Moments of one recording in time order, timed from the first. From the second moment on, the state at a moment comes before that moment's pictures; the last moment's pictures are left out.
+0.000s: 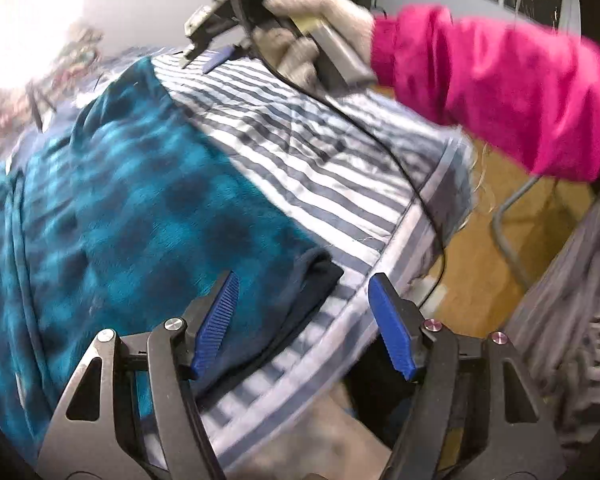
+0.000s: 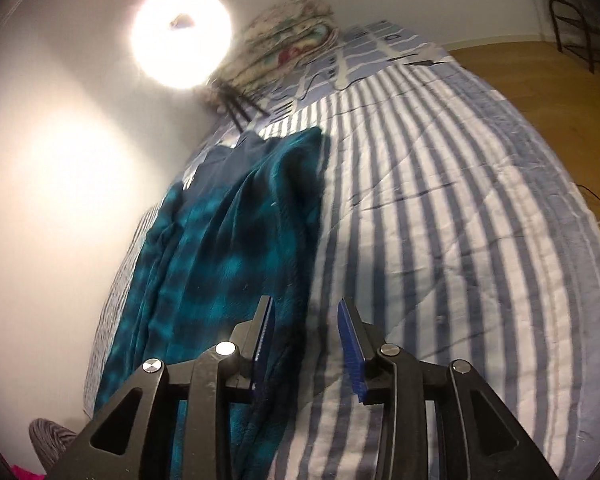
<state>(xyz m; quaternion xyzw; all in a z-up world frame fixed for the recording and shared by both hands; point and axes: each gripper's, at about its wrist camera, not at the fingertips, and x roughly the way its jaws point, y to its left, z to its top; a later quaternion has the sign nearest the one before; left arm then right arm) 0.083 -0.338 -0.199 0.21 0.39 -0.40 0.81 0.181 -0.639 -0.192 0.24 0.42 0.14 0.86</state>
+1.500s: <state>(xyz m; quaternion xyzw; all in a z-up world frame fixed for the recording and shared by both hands) 0.126 -0.199 -0.162 -0.11 0.43 -0.35 0.83 0.275 -0.464 -0.169 0.08 0.50 0.02 0.86</state>
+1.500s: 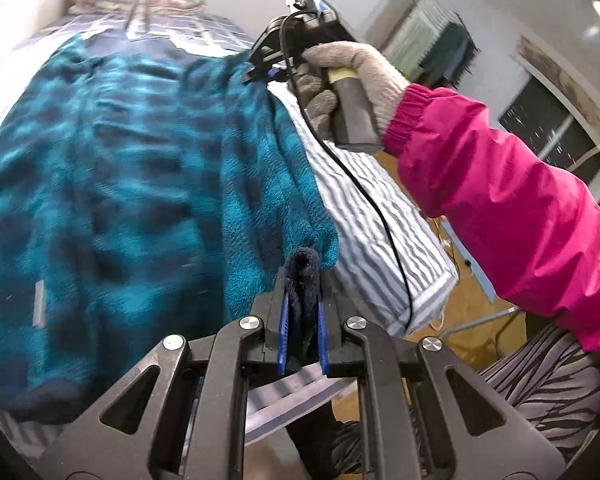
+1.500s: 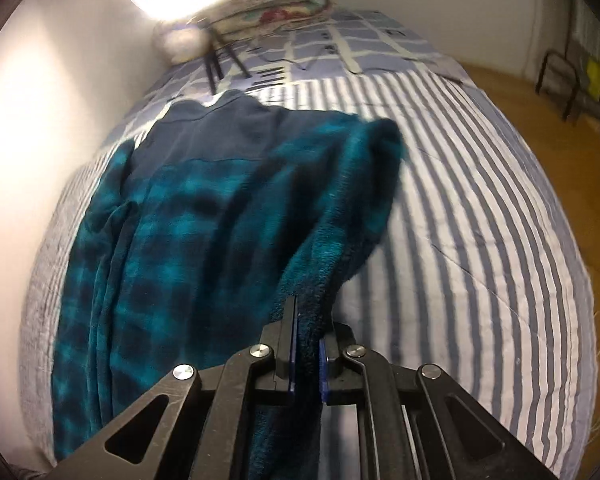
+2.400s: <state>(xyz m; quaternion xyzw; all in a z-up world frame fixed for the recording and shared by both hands) 0.129 -0.139 -0.192 -0.12 0.46 -0.27 0.84 0.287 -0.291 -0.197 -0.12 0.48 0.12 0.86</state>
